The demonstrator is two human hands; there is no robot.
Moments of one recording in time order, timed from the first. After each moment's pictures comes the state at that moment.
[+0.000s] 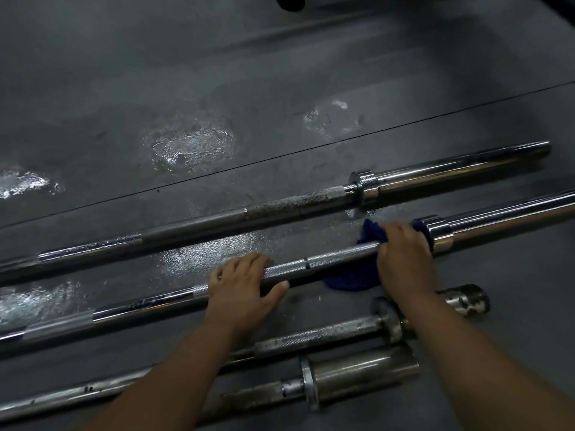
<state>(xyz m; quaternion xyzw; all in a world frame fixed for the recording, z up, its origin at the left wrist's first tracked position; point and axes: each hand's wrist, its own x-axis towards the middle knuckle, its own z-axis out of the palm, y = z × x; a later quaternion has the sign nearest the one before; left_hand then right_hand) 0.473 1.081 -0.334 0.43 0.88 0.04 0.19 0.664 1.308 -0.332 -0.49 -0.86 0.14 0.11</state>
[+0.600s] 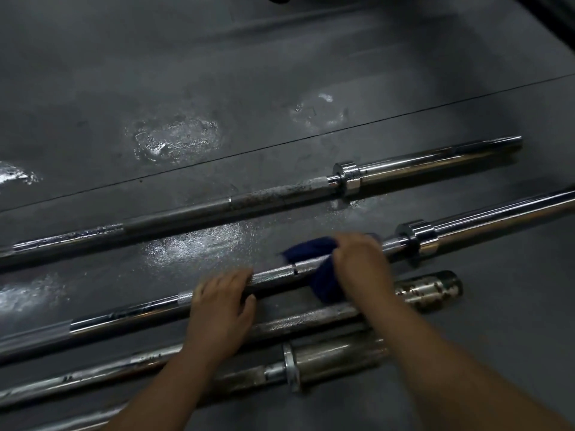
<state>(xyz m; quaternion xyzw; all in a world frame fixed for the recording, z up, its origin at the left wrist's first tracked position) 0.504 1.045 -0.333 0.42 0.88 0.12 0.17 0.645 1.260 -0.295 -0.41 -0.90 0.13 -0.08</state>
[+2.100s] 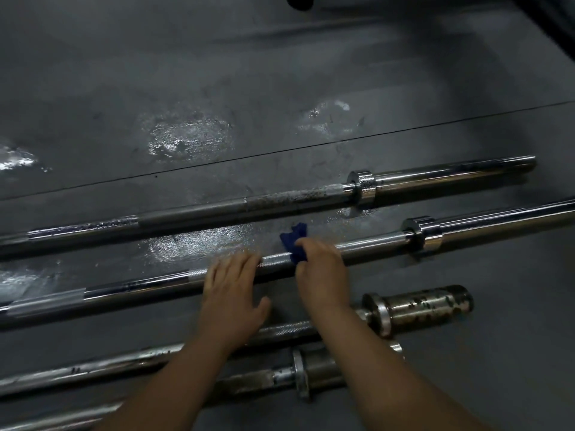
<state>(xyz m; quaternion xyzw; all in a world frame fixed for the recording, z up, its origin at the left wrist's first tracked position) 0.493 1.051 -0.338 0.44 0.88 0.11 0.15 0.588 1.200 -0.316 -0.44 -0.84 0.30 0.07</state>
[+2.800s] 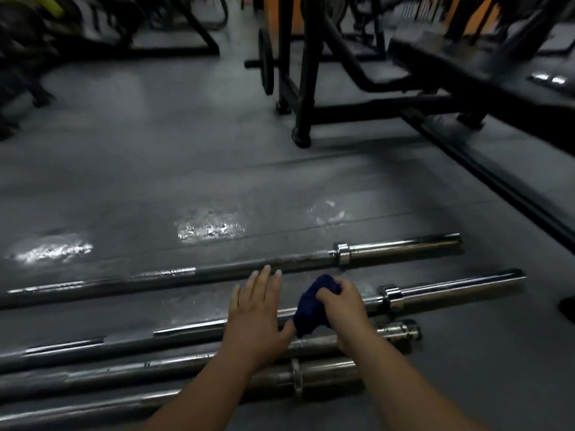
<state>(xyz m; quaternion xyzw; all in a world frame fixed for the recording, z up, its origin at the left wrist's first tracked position) 0.571 1.019 -0.152 0.46 0.88 0.08 0.08 0.671 1.158 -0.148 -0.49 -0.56 0.65 0.16</state>
